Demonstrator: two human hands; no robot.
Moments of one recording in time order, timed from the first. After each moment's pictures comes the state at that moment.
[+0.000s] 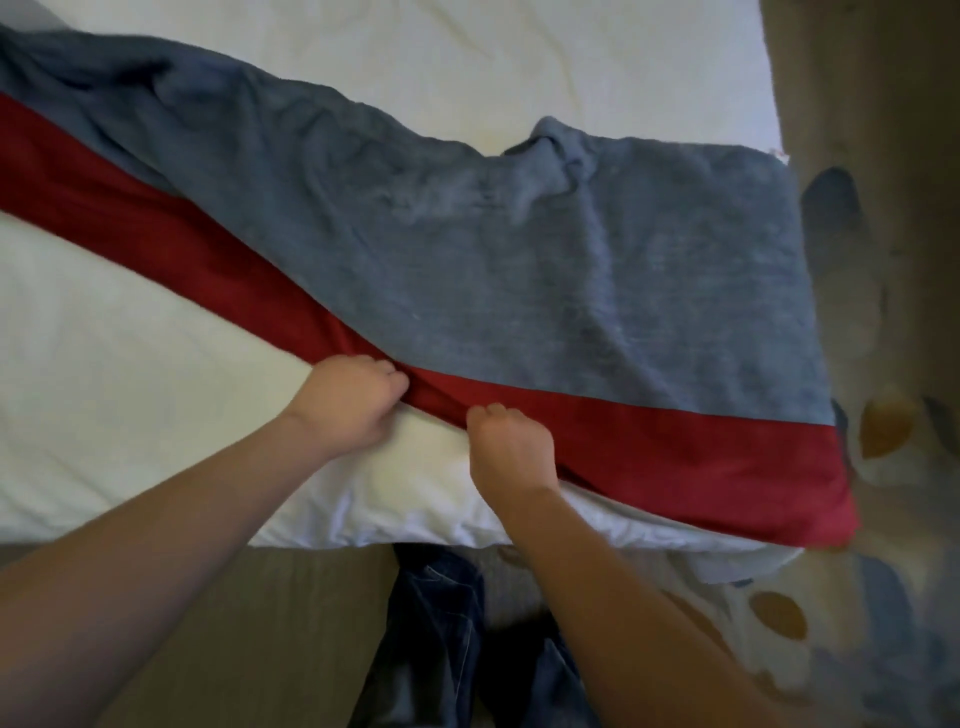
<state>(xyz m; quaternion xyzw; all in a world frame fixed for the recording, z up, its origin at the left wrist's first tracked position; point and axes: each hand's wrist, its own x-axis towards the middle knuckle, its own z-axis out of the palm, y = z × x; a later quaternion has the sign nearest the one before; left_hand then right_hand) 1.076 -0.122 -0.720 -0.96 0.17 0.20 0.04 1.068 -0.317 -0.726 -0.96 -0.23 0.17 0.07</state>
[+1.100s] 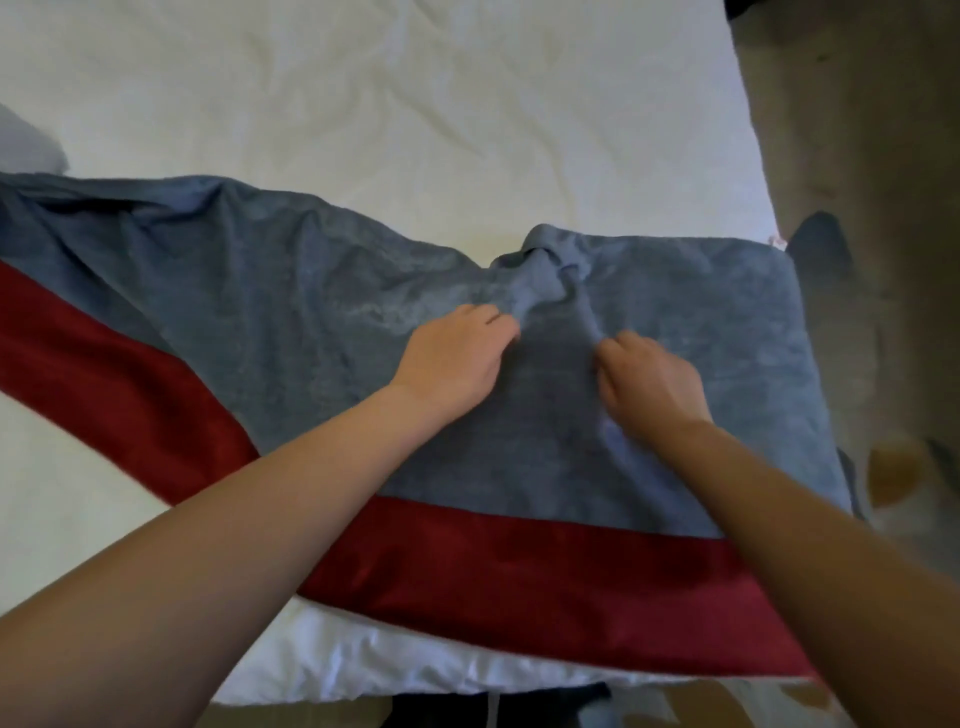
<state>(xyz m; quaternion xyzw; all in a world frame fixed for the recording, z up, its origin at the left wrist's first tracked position) 1.251 -0.175 -0.702 -0.98 0.13 0.06 -0.15 1.273 -0.394 -0.718 -0.98 -0.20 0.09 0.03</state>
